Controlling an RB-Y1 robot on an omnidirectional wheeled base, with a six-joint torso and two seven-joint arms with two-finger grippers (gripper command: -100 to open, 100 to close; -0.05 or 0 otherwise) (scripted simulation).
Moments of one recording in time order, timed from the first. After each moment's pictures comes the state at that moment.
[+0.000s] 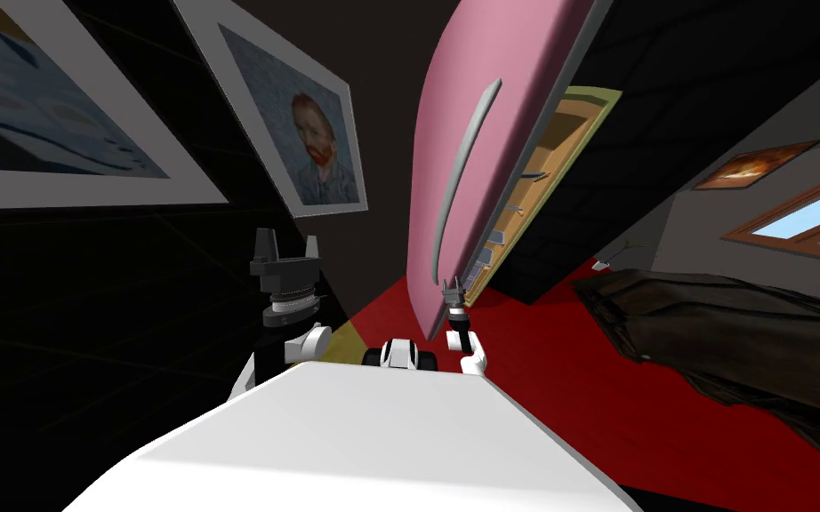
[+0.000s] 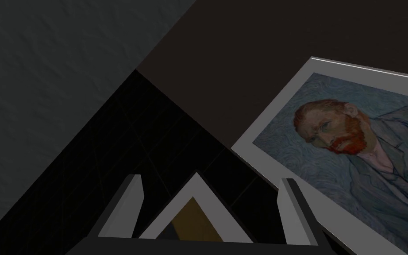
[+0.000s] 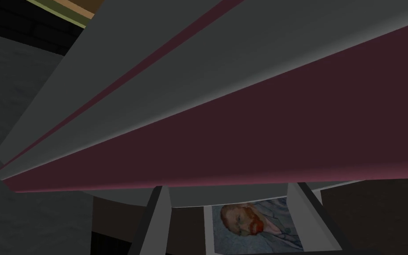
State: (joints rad) left arm 0.46 0.00 0.01 -2.38 -0.03 -0.65 0.12; right arm 0.02 -0.02 -0.14 -1.24 0.28 -0.91 2.31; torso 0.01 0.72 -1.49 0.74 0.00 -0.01
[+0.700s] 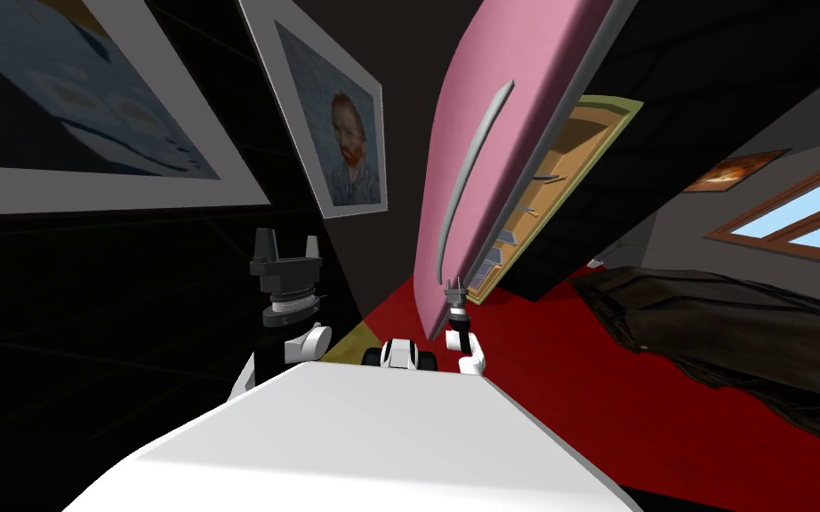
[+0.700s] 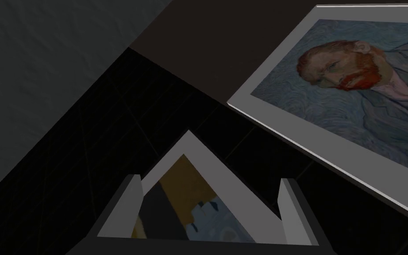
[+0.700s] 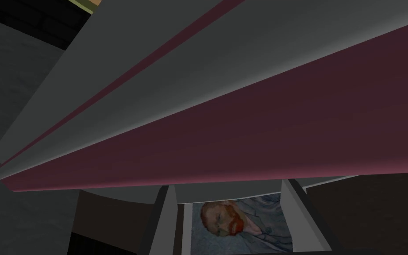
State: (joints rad) left arm 0.46 0.00 0.01 -2.38 -0.03 -0.65 0.12; right arm 0.03 0.02 -0.18 -1.25 0.25 -0.89 2.39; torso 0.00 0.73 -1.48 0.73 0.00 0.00
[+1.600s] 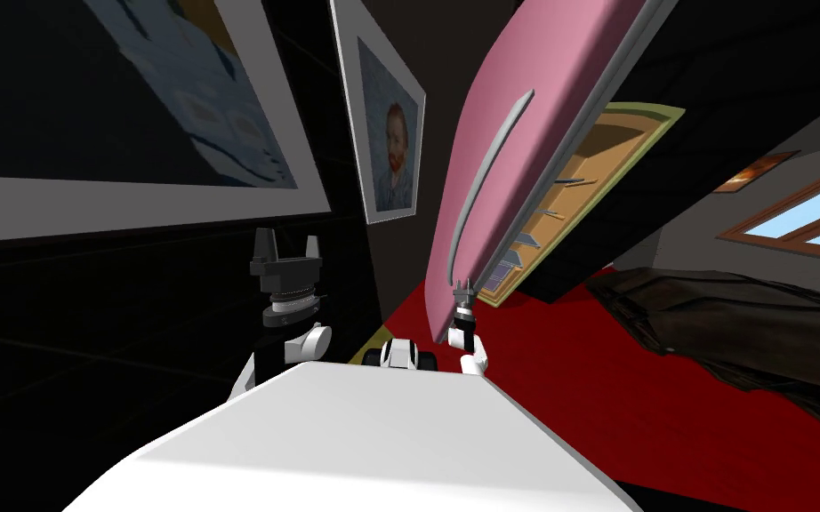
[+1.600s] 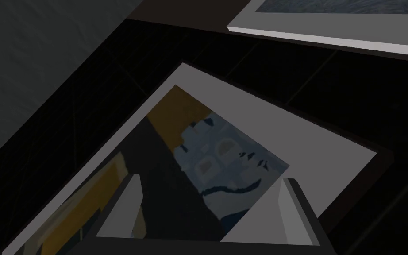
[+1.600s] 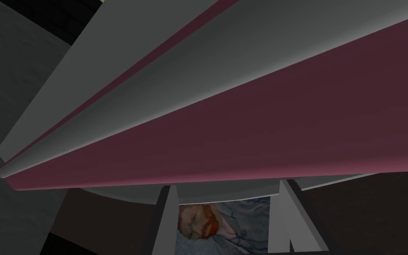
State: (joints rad) left arm 0.46 0.00 0.01 -2.38 -0.03 -0.65 0.12; right arm -0.01 0.04 -0.27 -1.21 0.14 -0.89 2.54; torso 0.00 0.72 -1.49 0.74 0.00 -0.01
